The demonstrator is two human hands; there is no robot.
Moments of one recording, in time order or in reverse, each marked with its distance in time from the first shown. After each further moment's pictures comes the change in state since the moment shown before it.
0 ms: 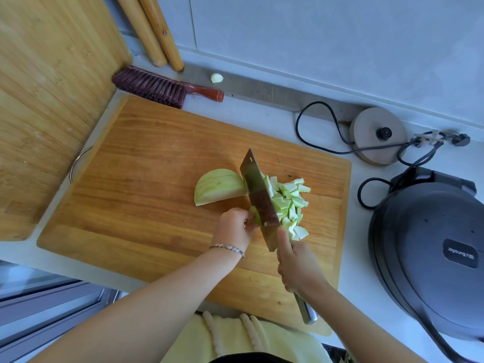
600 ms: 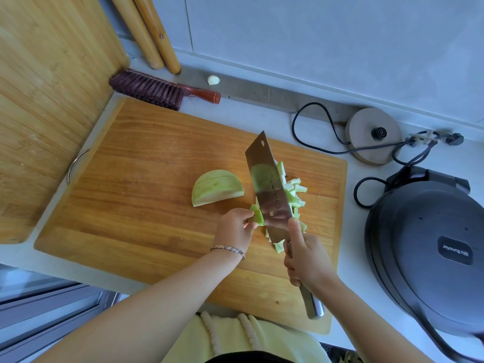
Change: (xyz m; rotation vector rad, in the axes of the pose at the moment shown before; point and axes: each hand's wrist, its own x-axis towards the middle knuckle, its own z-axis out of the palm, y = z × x) left_hand -0.003 0.003 0.006 -0.108 0.027 -0.013; right_hand -0.010 -0.014 -0.021 0.171 -0.001 -0.004
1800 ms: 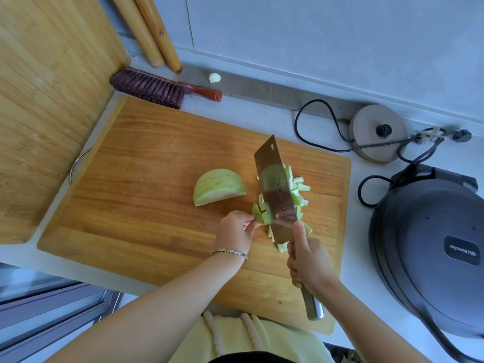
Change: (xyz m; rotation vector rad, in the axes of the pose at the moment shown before) left_hand -0.004 -0.003 0.001 0.009 0.055 0.029; right_hand 0.006 0.011 0.003 0.037 0.034 0.041
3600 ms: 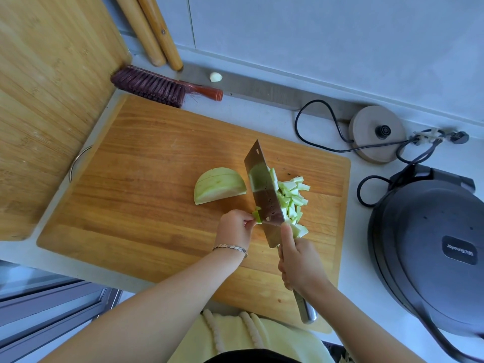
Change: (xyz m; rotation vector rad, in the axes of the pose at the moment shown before) left_hand 0.003 0.002 -0.003 0.075 -0.054 -0.038; right_hand -0.003 0.001 0.013 -0.120 -0.014 -0.031
